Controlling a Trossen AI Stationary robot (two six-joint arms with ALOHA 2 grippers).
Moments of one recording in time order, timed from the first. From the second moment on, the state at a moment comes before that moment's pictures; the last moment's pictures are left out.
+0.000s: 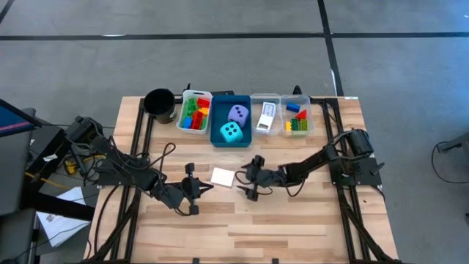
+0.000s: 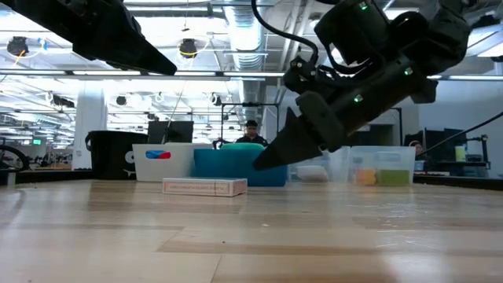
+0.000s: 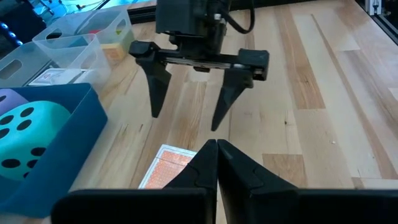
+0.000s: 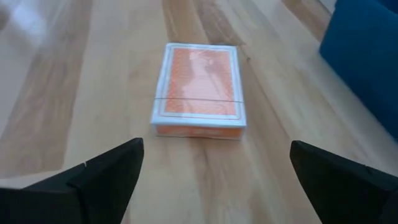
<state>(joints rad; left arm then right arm) -0.58 1.34 0.61 0.15 -0.74 -0.22 0.23 1.89 0.76 0.52 0.39 0.22</state>
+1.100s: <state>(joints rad) -0.58 1.34 0.61 0.15 -0.74 -0.22 0.14 1.95 0.93 0.43 0.18 0.18</state>
